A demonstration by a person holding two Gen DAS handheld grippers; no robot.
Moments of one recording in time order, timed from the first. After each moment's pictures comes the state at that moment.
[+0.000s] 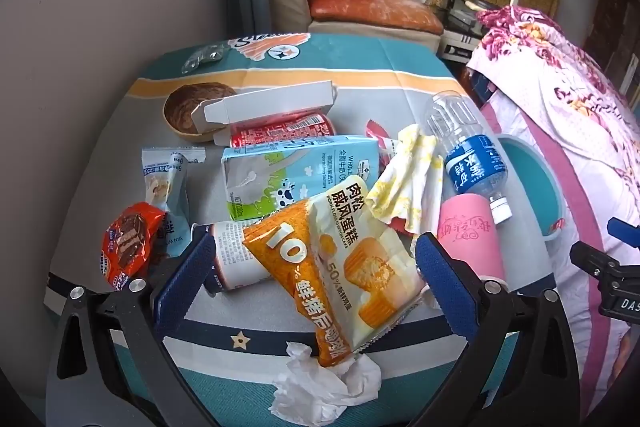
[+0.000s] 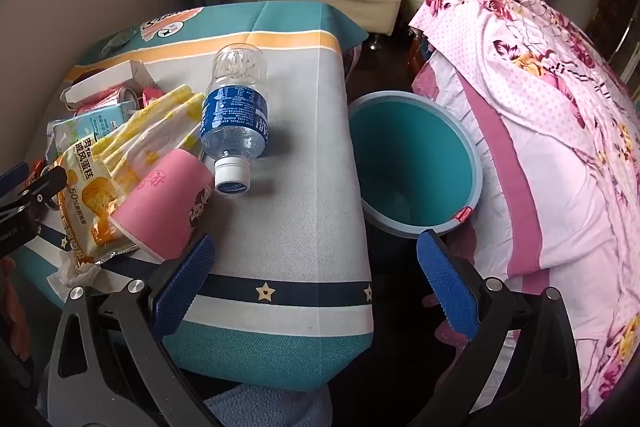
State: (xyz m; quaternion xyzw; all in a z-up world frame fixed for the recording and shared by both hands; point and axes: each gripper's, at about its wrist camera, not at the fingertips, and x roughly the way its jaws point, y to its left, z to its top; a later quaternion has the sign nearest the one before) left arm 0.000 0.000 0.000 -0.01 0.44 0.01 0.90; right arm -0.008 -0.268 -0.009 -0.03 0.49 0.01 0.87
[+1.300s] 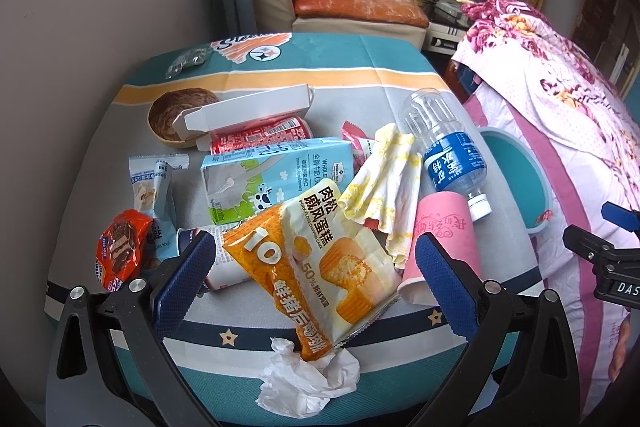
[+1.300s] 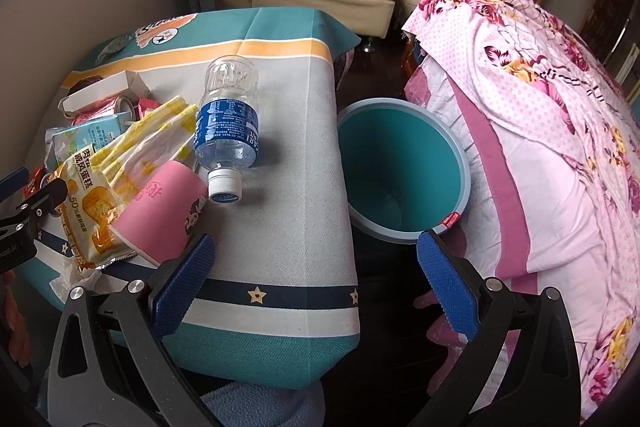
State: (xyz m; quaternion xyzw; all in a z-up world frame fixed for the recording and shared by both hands) left arm 0.000 -0.016 0.008 0.00 0.45 -0.02 0.89; right arm -0.004 -0.274 0.007 -0.03 0.49 0.00 0.87
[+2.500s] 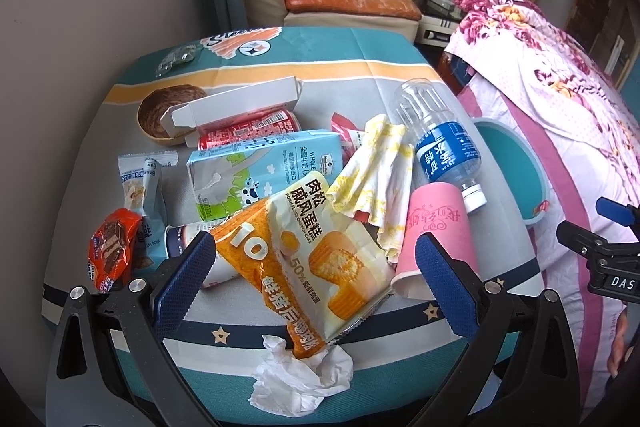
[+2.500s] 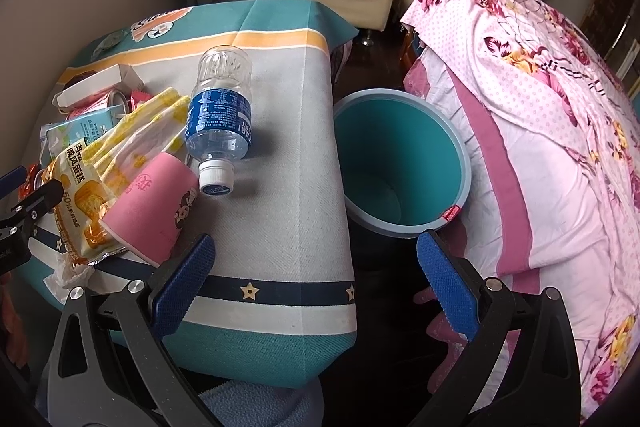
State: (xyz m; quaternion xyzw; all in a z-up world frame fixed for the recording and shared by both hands) left arm 0.000 -0.022 0.004 0.00 0.46 -0.03 0.89; right arm -0.005 -0.279 -0.005 -0.03 0.50 0.00 0.87
